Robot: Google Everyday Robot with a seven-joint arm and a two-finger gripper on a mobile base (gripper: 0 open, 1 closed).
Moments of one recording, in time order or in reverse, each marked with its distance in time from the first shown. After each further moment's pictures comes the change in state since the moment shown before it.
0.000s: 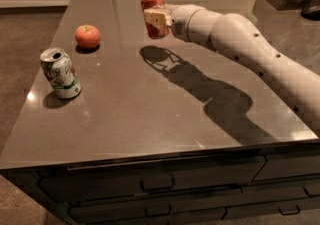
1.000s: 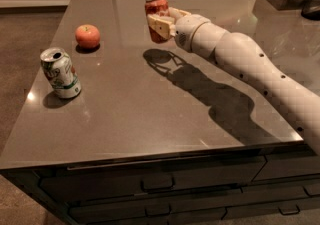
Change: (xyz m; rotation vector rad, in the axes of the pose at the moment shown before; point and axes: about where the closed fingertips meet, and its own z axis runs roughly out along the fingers) arm 0.007 0.002 -0.018 0.004 -0.109 -0.055
